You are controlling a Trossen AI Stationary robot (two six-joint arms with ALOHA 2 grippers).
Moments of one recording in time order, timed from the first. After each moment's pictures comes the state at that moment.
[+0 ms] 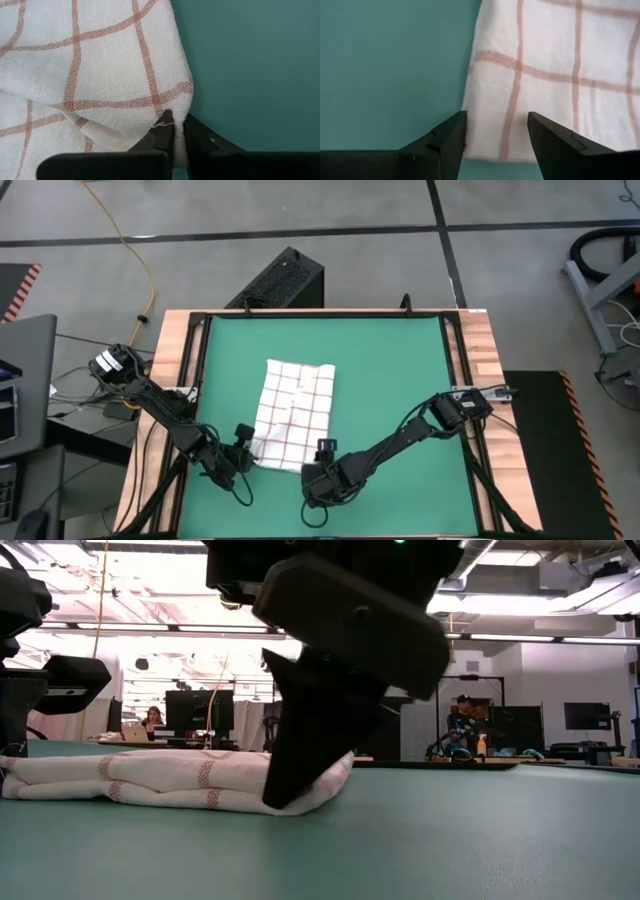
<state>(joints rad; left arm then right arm) -0.76 1.44 0.48 -0.14 -0.38 -0.31 0.49 2.28 1.80 -0.70 0.42 0.40</state>
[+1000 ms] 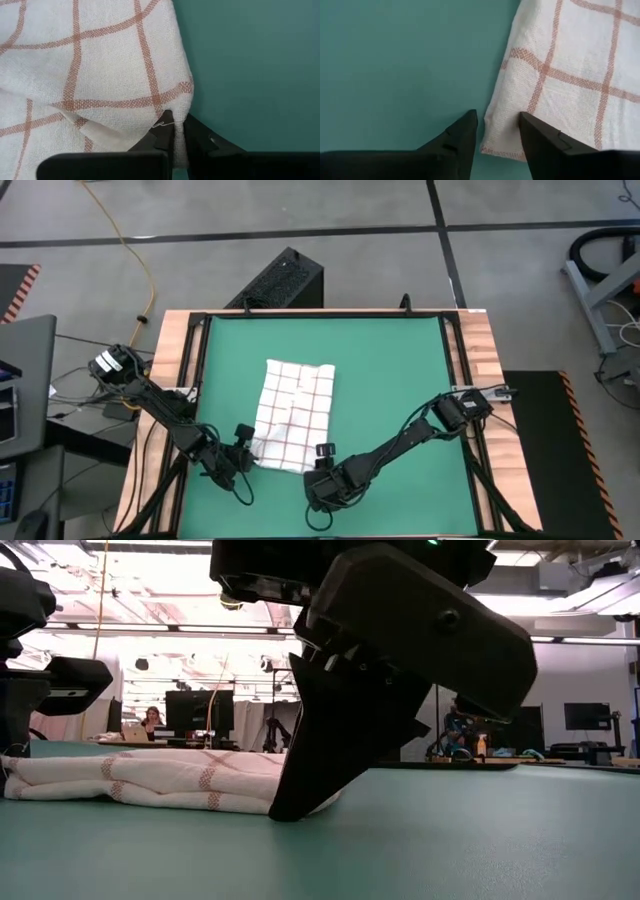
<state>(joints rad) -0.75 1.44 0.48 -0.13 -0.38 -0.32 0.49 2.32 1.74 -0.68 0.37 0.29</state>
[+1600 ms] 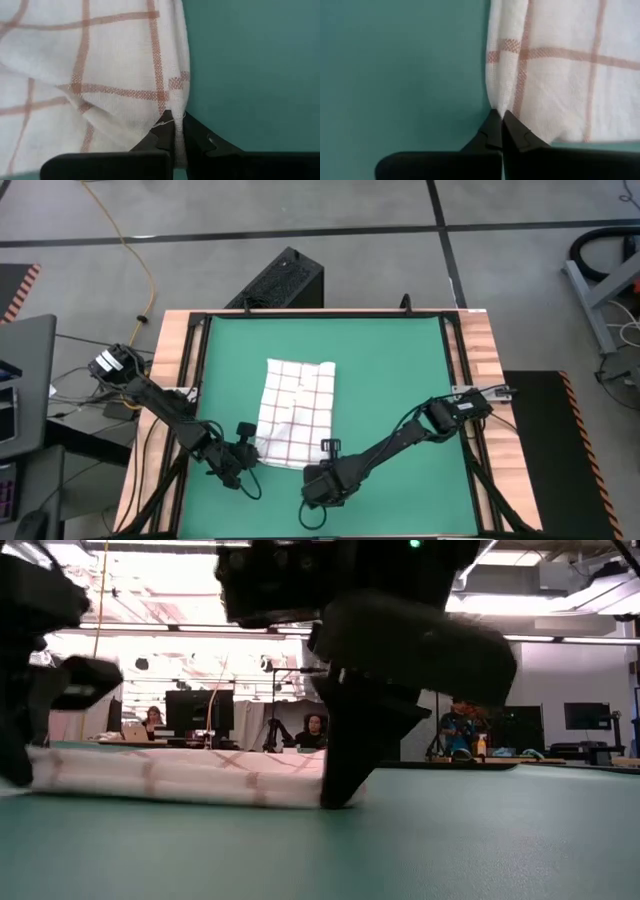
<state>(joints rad) -0.71 1.42 0.54 -0.17 -0.34 -0.39 0.48 2.36 1.95 -1.04 0.37 0.43</state>
